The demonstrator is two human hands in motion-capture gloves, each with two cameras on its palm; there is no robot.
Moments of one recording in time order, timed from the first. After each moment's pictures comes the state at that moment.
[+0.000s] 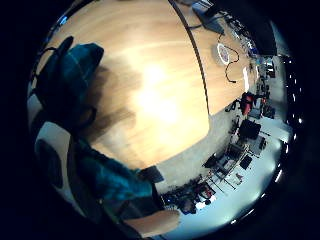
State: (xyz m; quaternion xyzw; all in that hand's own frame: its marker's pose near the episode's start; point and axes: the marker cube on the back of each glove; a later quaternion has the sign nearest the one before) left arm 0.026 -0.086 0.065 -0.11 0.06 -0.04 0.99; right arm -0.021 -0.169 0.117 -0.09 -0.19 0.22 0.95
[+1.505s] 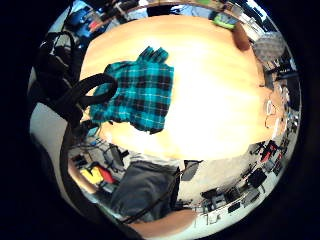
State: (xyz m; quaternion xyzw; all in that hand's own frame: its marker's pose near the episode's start) left arm -0.105 -0.063 0.050 0.02 -0.02 -0.17 0.99; right arm -0.244 -0.199 -0.030 0.01 -0.36 -0.01 0.93
